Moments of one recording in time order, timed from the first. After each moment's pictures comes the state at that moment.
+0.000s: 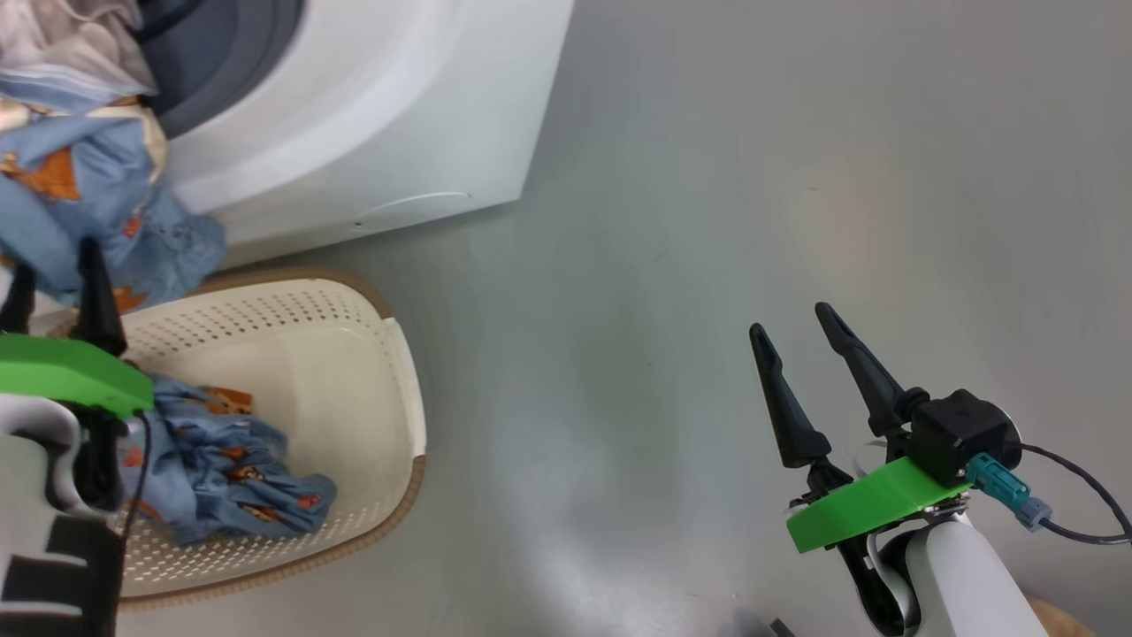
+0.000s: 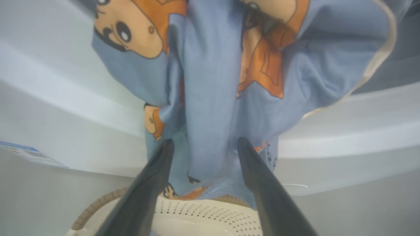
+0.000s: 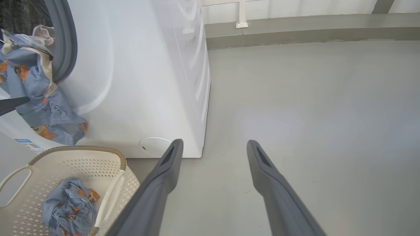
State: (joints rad) left arm -0.66 0.27 -0.05 0.74 -0.61 -0.10 -0.23; right arm -0.25 -0.05 0.12 0.17 0.18 0.13 -0.26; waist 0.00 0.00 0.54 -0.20
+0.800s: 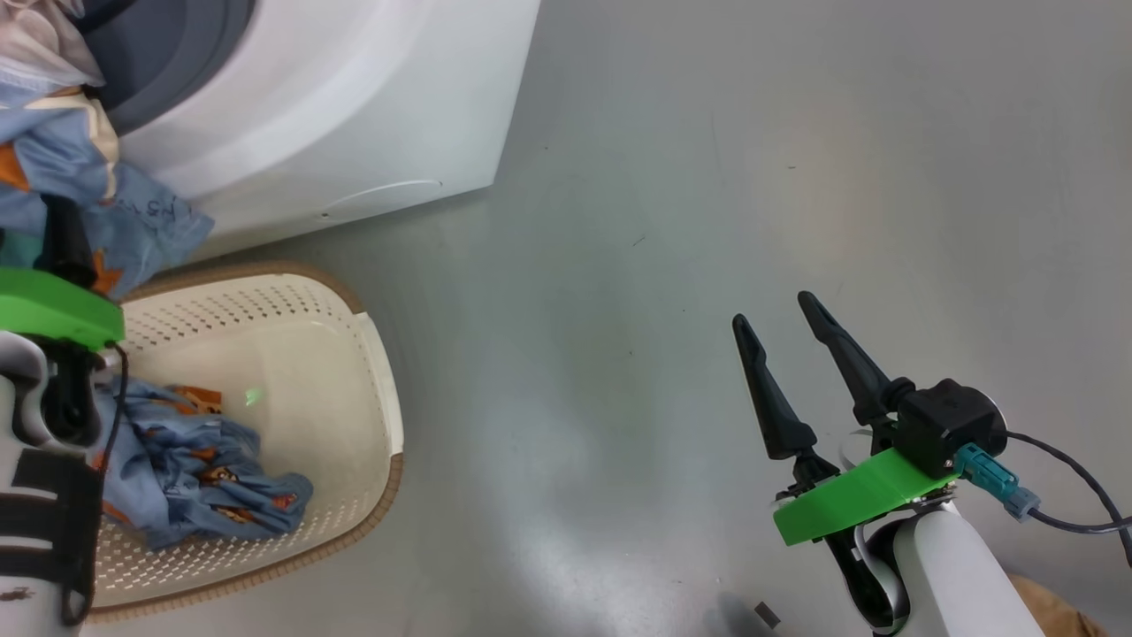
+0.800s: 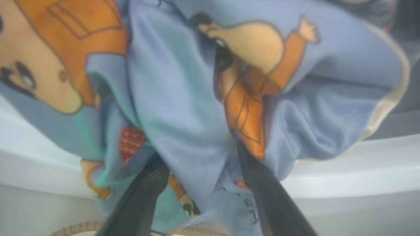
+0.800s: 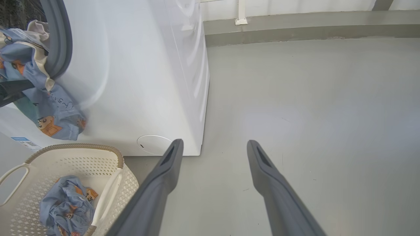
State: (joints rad) left arm -0.81 0.30 -0.12 0.85 -0.72 -0.13 -0.26; right arm -0.28 -0.05 0.15 0.17 0.19 0.13 -0.26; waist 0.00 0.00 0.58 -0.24
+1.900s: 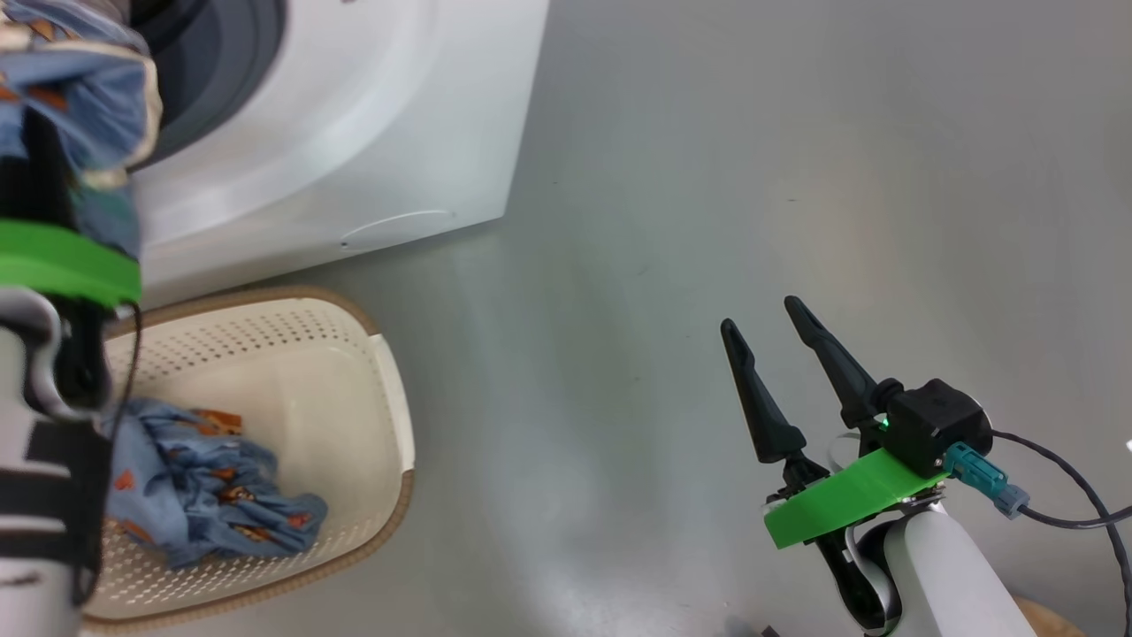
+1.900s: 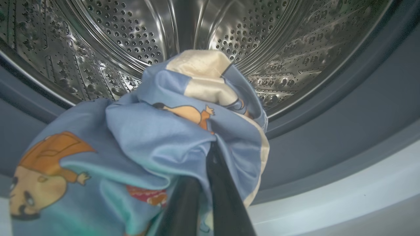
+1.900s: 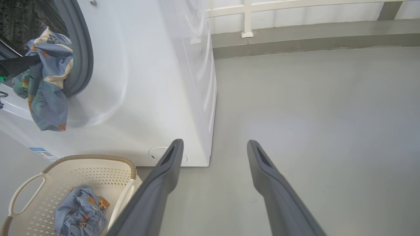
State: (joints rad) left arm -0.81 0.28 -0.12 0.67 -0.64 -0.13 -0.25; right arm -0.29 -0.05 0.18 0.19 0.21 0.13 -0.26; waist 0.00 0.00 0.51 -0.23
